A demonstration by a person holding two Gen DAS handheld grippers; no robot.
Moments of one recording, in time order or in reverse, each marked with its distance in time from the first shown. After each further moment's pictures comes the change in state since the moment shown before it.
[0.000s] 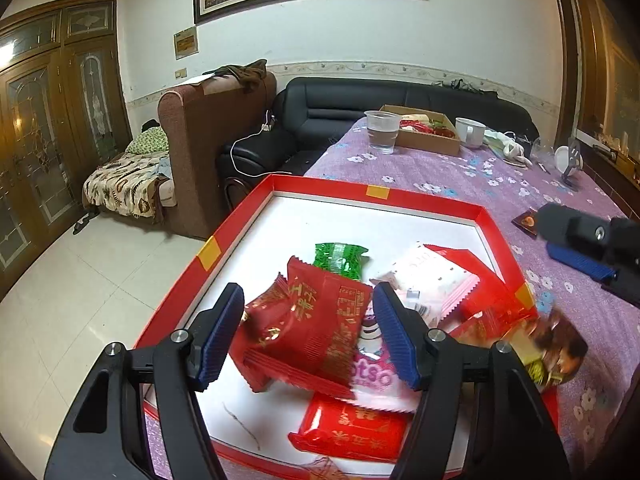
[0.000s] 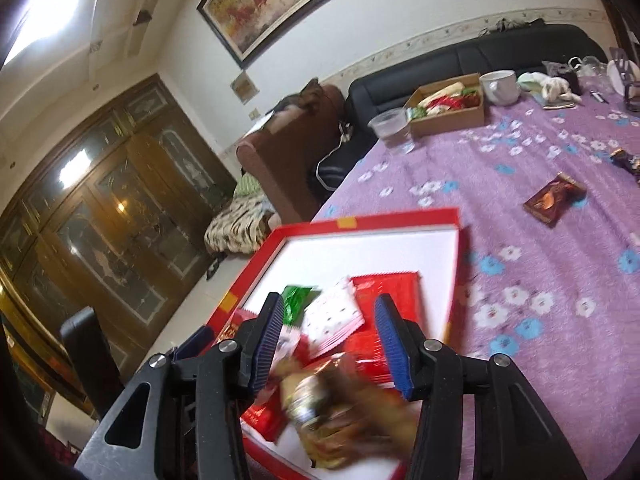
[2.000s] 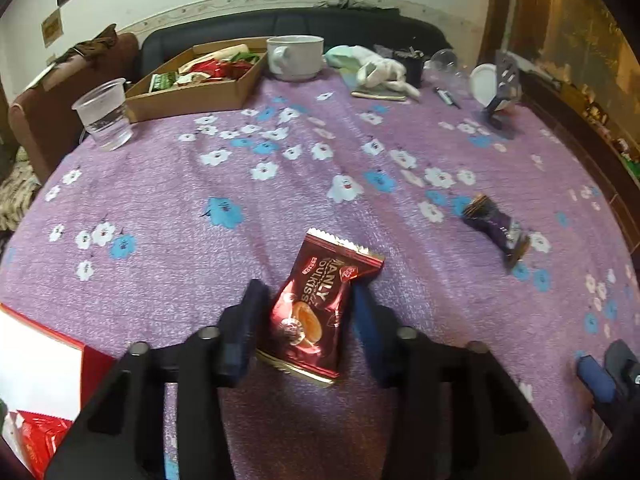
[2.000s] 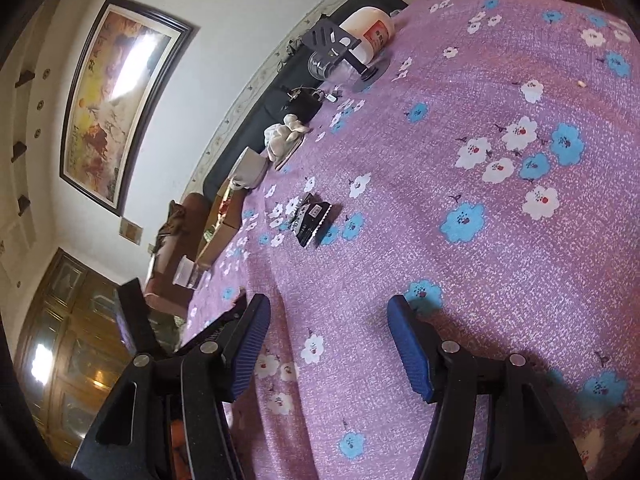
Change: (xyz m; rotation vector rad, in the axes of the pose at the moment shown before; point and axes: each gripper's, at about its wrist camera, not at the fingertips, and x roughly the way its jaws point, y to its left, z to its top) left arm 0.146 -0.281 0.080 0.170 0.268 -0.303; right arm -0.123 -0.298 0.035 0.560 -0.178 -0.232
